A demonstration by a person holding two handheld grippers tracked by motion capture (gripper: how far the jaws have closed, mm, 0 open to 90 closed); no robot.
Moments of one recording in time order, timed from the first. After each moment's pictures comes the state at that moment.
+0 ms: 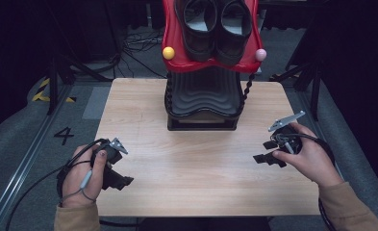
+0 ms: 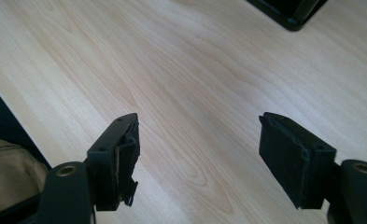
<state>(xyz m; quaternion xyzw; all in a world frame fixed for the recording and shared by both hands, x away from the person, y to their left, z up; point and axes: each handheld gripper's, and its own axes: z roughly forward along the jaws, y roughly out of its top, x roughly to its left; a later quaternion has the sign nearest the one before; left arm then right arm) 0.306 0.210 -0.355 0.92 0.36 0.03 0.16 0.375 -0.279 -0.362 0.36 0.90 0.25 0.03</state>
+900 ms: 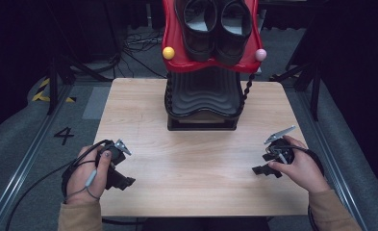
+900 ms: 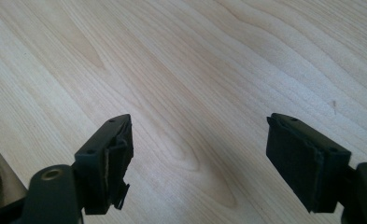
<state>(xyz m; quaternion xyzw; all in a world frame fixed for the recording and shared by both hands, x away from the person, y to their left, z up) 0.311 0.208 -0.368 0.92 0.37 0.03 0.15 0.377 -0.291 -0.424 0.38 0.90 0.23 0.00</state>
